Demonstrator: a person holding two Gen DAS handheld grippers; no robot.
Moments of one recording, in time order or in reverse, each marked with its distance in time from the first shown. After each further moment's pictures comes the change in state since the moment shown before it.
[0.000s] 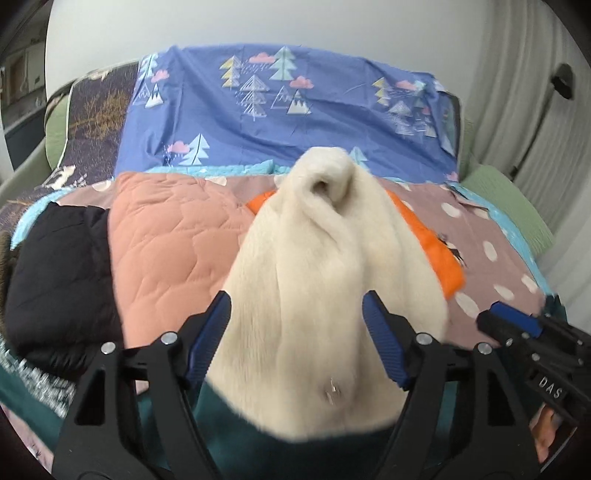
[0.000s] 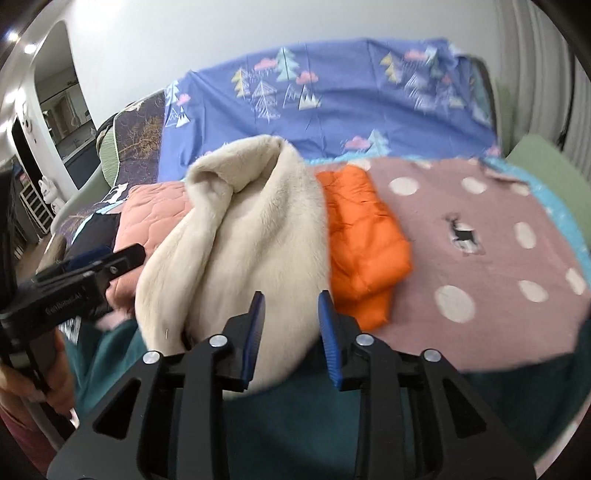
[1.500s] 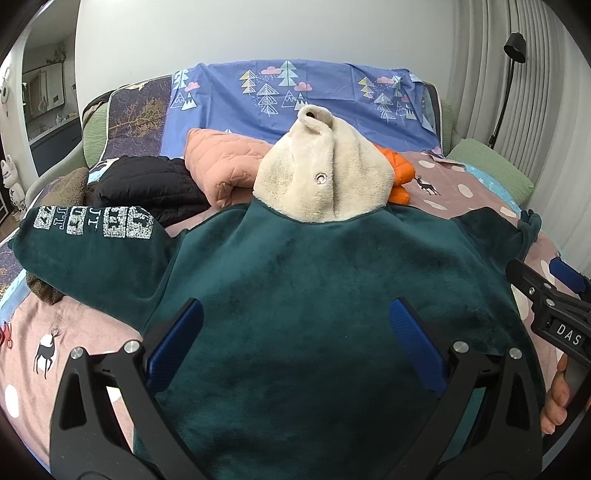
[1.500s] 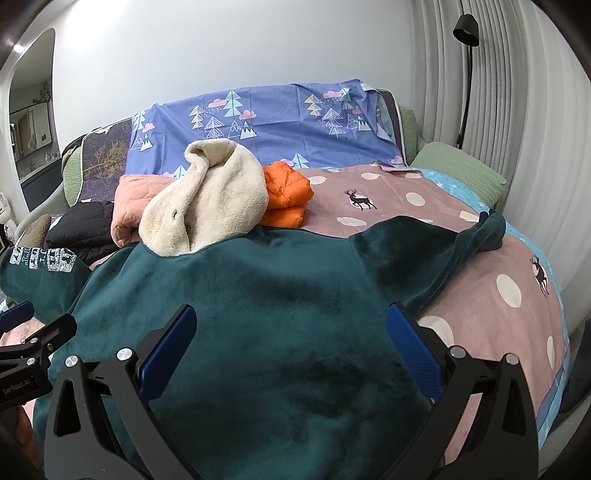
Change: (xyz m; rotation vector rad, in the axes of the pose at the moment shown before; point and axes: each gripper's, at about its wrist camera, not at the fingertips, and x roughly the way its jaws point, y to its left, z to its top) left arm -0.198 -0.007 -0.231 0.068 -0.083 0.062; right arm -0.175 0.043 -0.219 0.051 -0.218 -0.301
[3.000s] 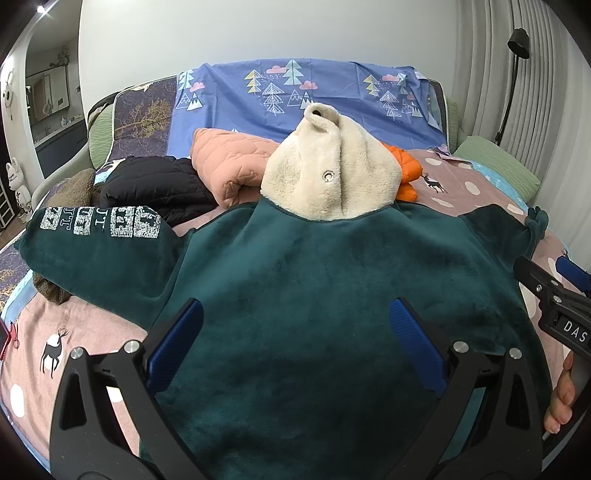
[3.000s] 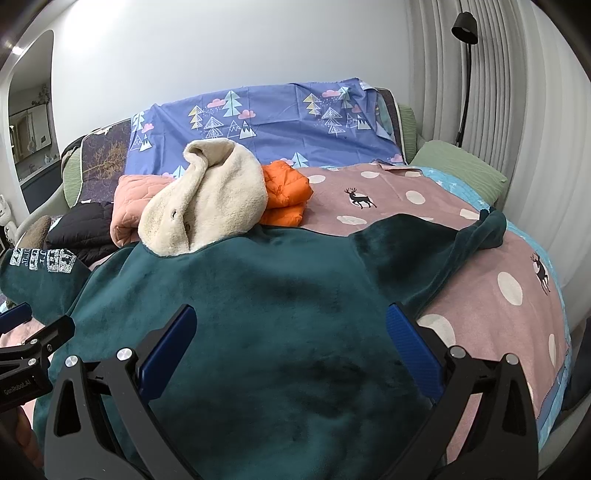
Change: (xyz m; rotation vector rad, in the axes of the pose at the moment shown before) left arm -0.001 0.001 -0.002 0.016 -0.001 0.038; right arm 0.002 -0.003 -0.002 0.009 -0.002 0.004
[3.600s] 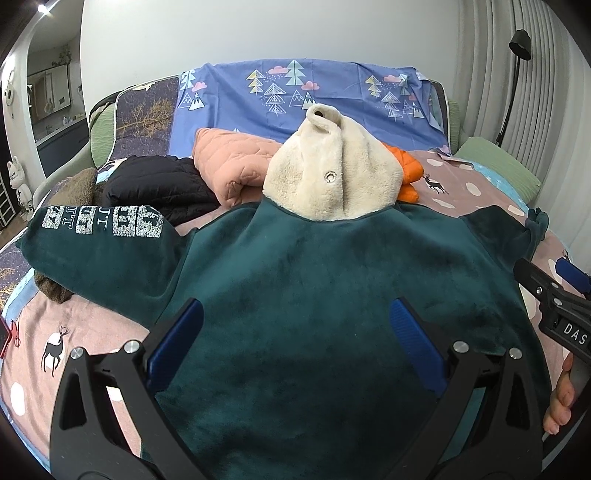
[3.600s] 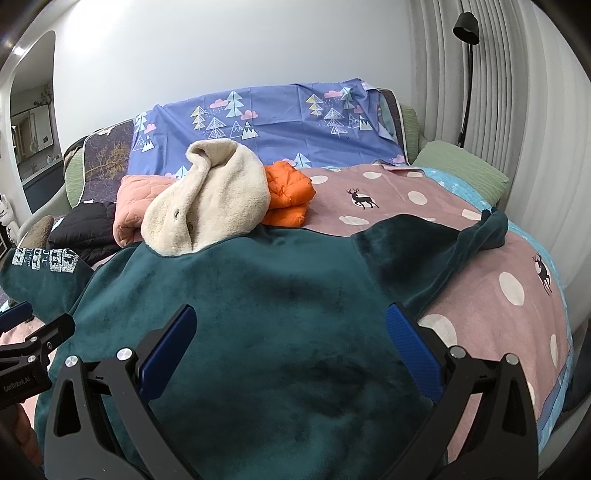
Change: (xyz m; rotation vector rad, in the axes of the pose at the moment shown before) left arm -0.003 0.001 0.000 -0.004 0.003 0.004; right arm -0.001 0.000 0.002 -0.003 0.000 0.011
